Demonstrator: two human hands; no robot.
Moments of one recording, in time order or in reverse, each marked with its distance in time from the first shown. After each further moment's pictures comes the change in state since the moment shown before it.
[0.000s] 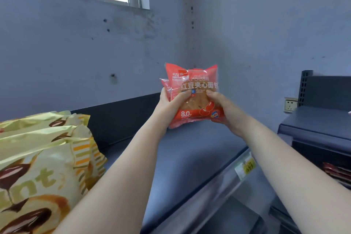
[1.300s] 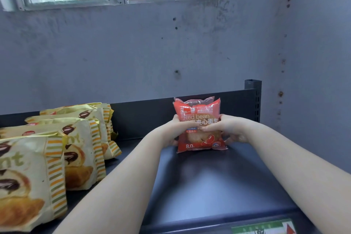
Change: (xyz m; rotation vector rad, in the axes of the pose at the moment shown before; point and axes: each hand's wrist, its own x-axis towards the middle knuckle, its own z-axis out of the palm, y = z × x) left_hand 0.048 -0.053 -0.024 0.400 0.386 -0.485; right_hand 0.156 0.075 0.003 -0.220 -0.679 0.268
